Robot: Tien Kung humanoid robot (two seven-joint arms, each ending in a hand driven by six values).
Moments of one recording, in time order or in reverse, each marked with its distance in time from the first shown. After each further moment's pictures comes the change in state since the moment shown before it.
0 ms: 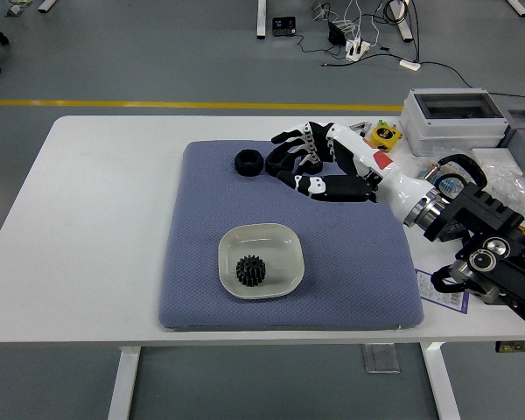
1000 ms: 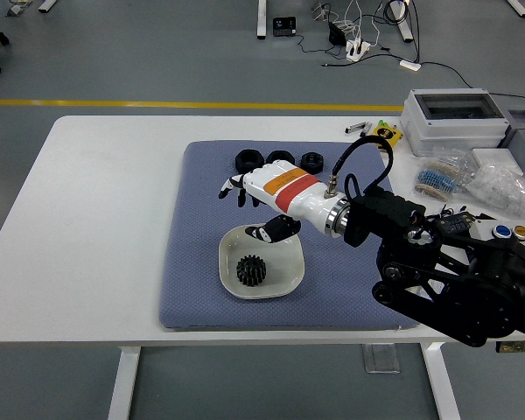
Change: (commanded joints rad) left arm -0.010 -0.002 -0.042 0.000 0.046 0.001 0.016; right arm 0.259 0.215 -0.275 -0.178 -0.947 -0.033 -0.324
